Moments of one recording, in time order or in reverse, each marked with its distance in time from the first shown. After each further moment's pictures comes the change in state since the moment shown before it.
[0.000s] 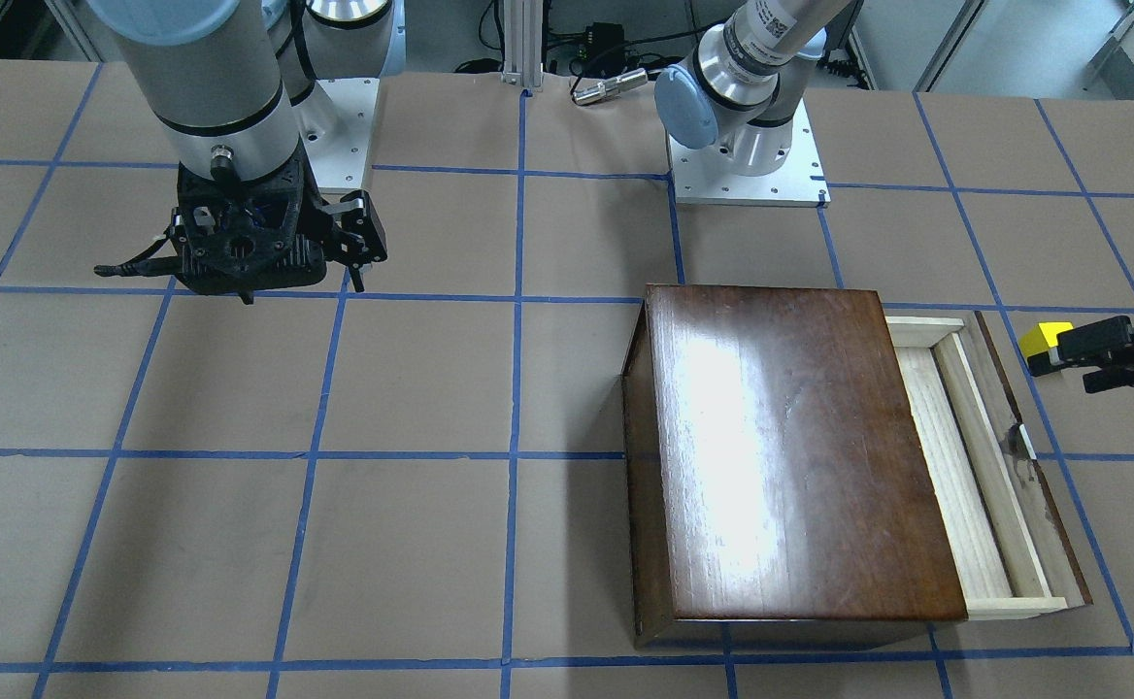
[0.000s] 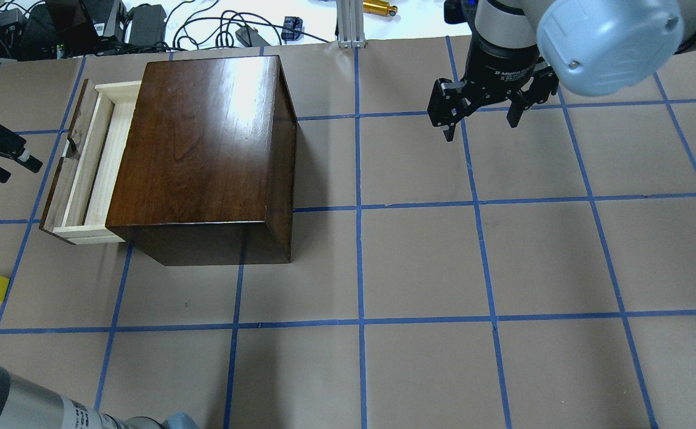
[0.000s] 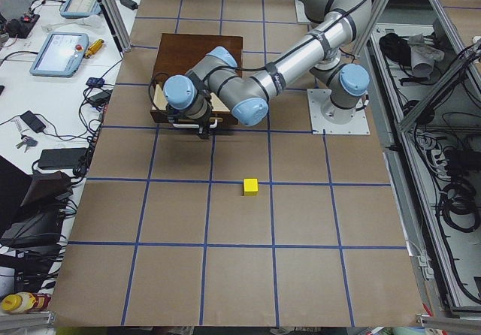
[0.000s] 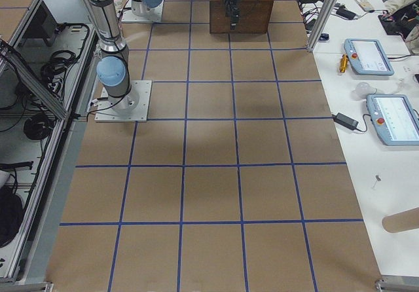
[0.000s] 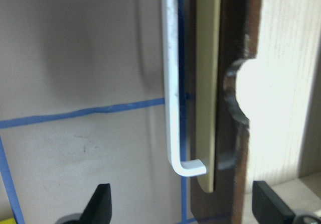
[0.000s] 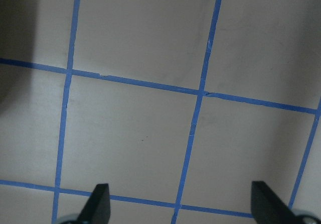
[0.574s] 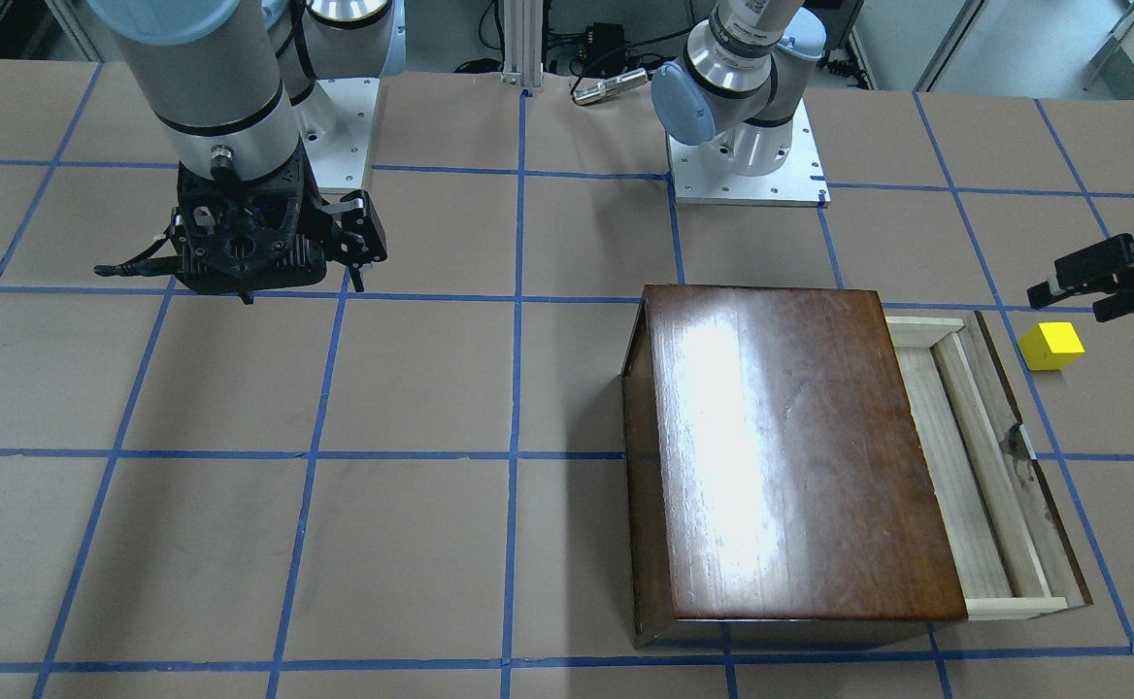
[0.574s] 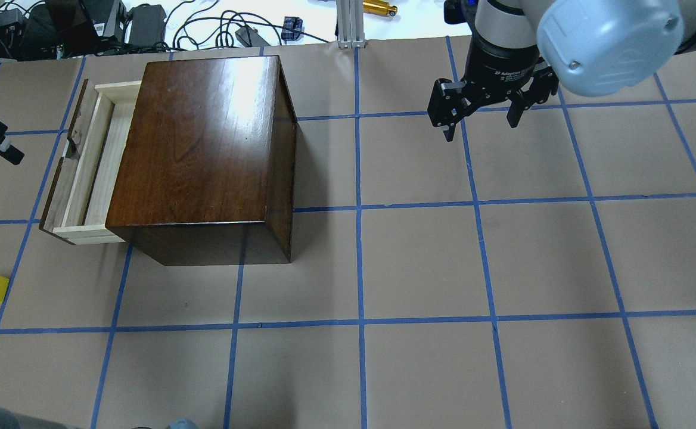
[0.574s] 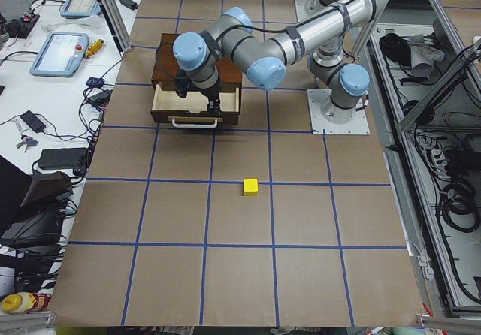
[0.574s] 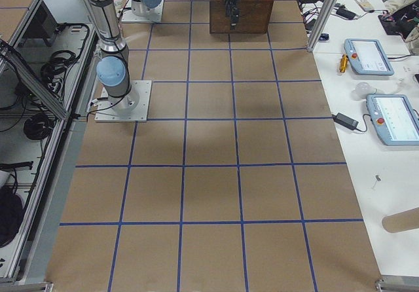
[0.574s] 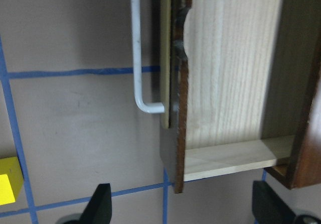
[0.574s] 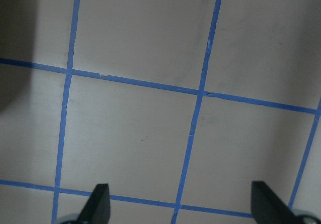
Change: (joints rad) left arm -0.079 0.167 -0.003 -0.103 0.040 -0.166; right arm 0.000 0.000 0.000 0.000 0.000 -0.001
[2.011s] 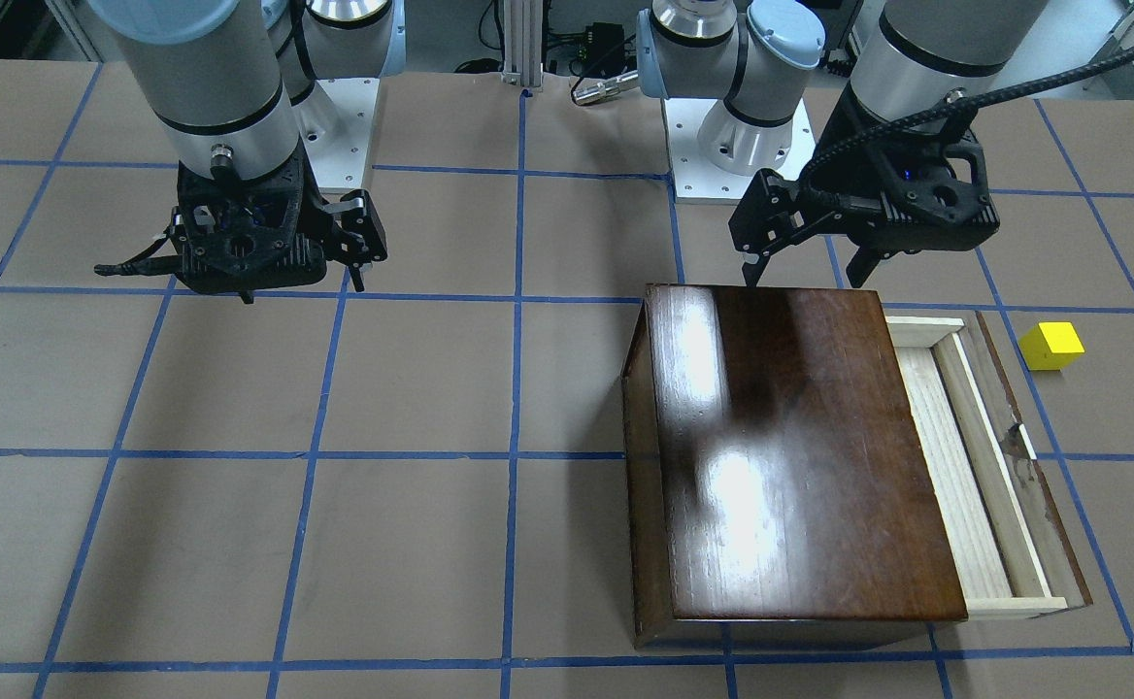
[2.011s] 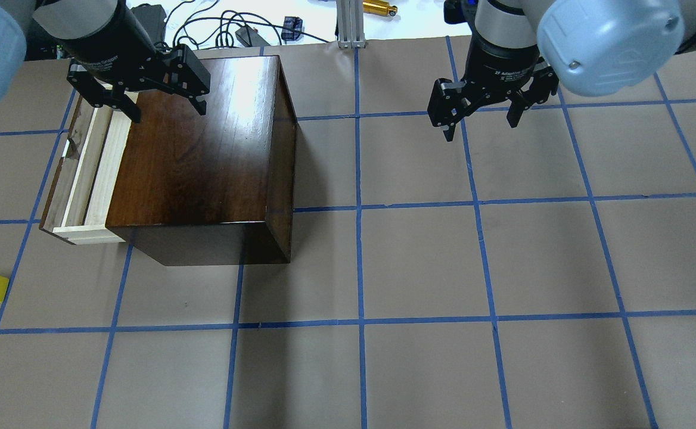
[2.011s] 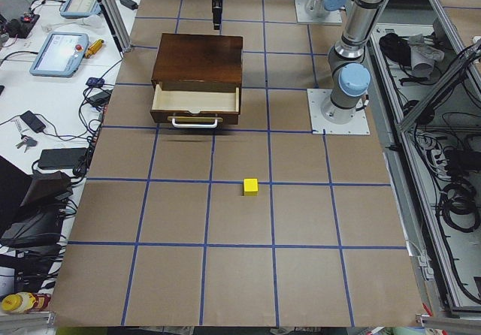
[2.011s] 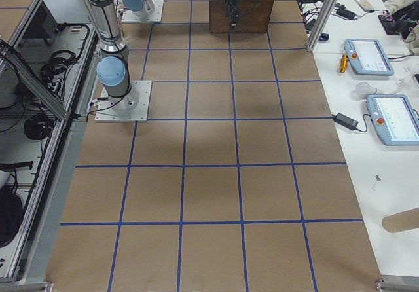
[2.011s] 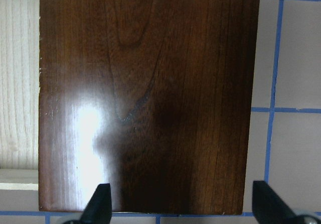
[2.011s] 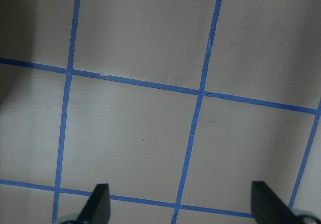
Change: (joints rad) left arm -0.572 0.168 -0.116 0.325 0.084 -0.616; right arm 0.000 0.000 0.000 0.000 0.001 0.000
